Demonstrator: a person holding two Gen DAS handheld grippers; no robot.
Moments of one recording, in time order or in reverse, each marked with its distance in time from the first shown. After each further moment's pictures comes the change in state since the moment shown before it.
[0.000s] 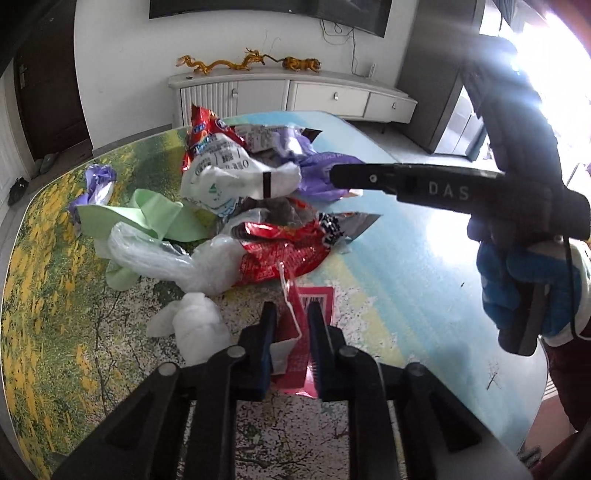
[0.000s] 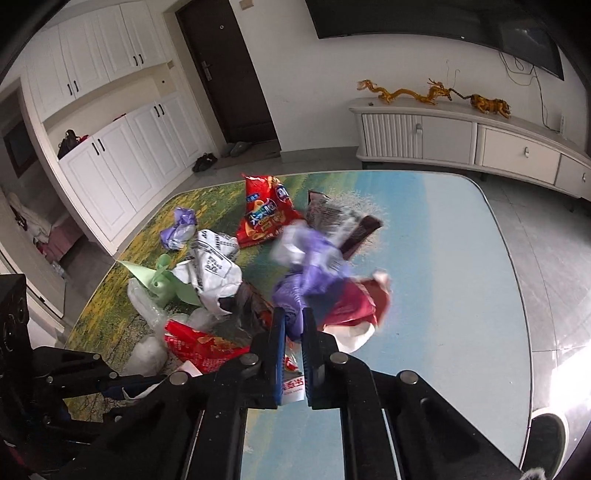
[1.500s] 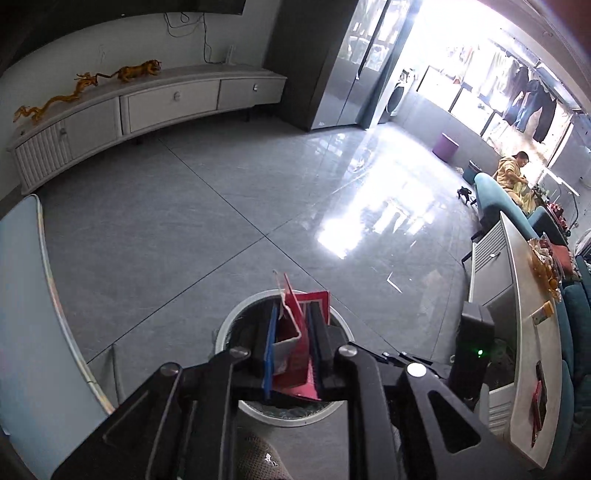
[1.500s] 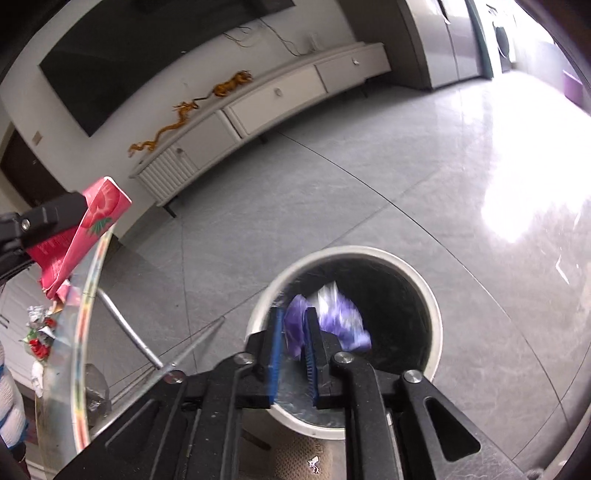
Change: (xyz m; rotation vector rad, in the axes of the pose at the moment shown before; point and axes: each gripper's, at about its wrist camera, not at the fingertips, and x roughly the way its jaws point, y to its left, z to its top) left arm 0.123 -0.369 0.122 0.239 0.089 -0.350; right arm -0.201 -0.269 -0.217 0.703 -0.118 -0.384
